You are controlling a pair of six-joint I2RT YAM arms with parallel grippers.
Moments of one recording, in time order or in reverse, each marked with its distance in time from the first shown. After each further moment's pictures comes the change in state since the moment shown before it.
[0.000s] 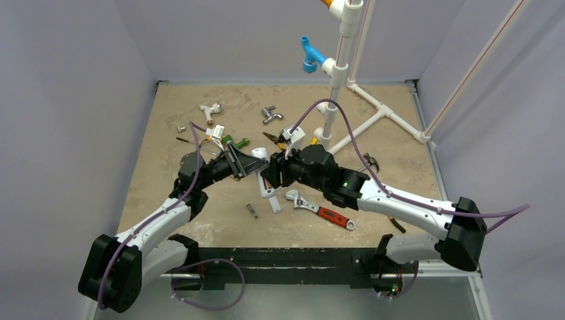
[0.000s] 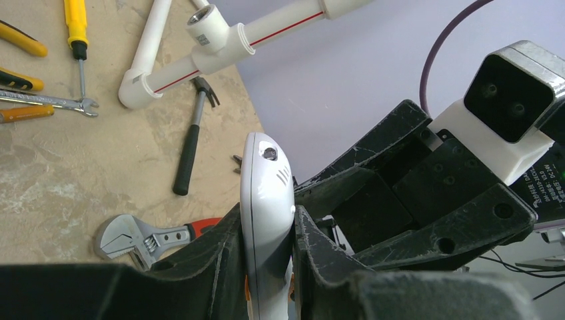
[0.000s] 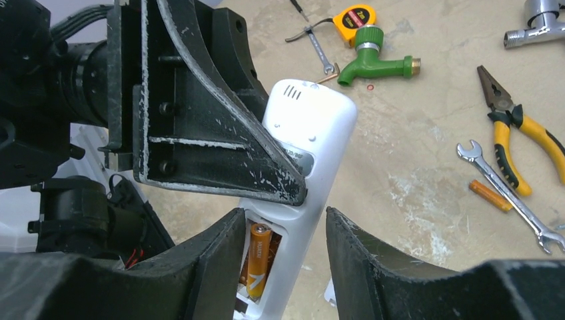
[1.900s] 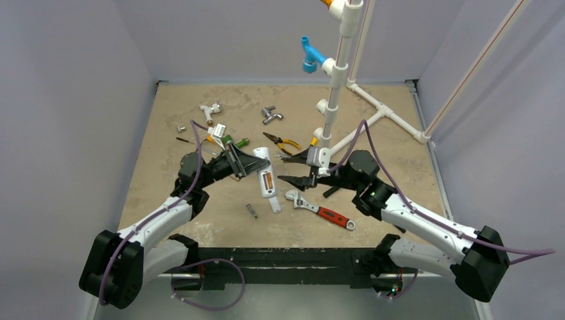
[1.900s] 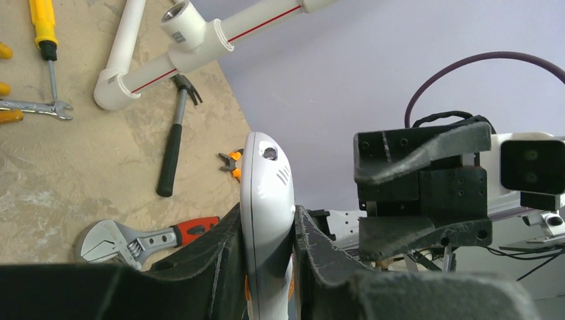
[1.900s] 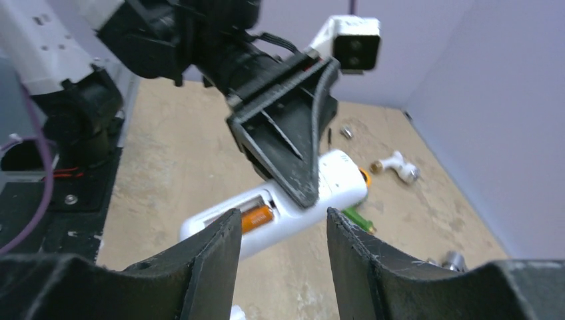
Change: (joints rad) left arm -0.004 0.029 0.001 0.076 0.039 -0.035; right arm -0.221 -0.256 -0.298 0.392 -0.581 -0.623
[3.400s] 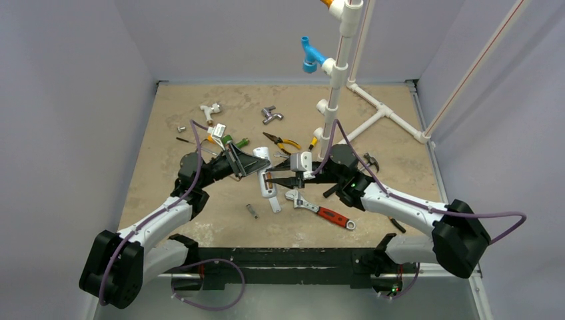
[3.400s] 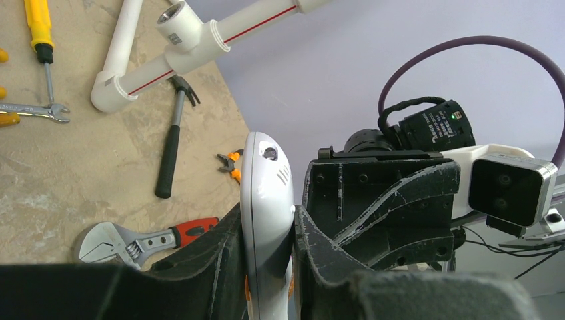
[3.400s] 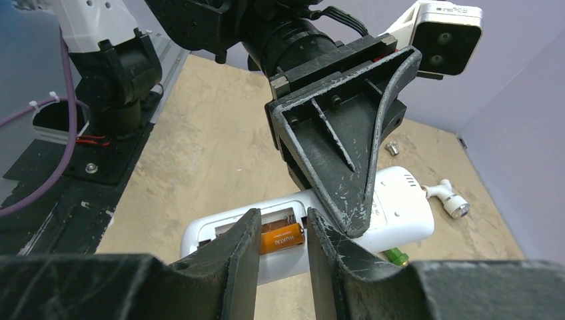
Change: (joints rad) left arm 0.000 0.001 0.000 0.017 0.004 -0.001; right arm 0.000 0.238 0.034 0.167 -0.252 -0.098
